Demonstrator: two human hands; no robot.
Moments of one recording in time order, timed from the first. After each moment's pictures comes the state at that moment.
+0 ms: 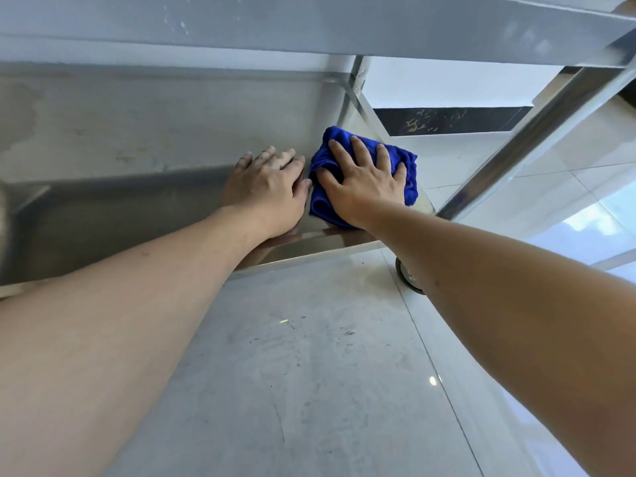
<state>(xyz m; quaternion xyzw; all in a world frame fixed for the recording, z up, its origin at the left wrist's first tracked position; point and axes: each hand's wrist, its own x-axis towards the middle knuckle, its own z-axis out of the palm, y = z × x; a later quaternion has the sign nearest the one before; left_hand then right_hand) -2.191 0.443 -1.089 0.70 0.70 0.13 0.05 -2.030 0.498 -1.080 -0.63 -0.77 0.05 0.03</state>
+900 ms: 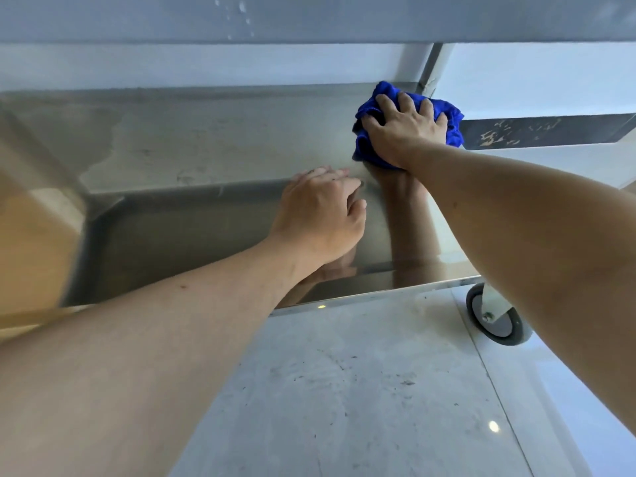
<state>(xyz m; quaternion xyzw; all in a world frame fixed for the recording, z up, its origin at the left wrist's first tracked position) -2.198 0.445 -1.085 0.68 0.69 0.24 0.04 -2.092 0.642 -1.082 -0.62 -0.79 0.01 0.05</state>
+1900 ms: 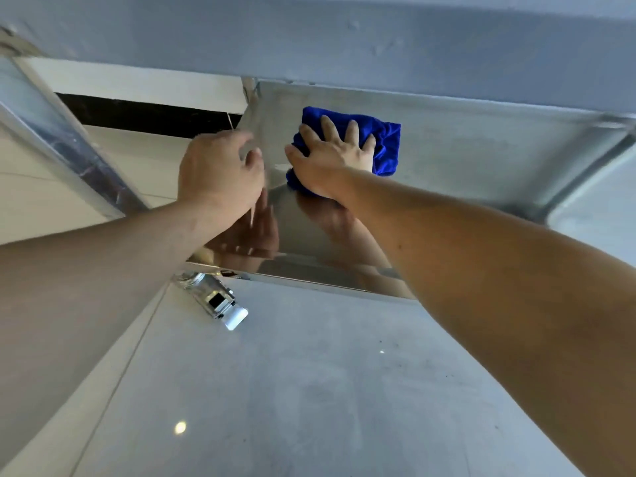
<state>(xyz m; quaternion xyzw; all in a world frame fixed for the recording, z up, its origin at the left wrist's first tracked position) -2.492 0.250 -1.035 0.42 0.87 0.26 -0.10 -2.420 0.407 -1.075 -0.38 -0.92 0.09 0.04</state>
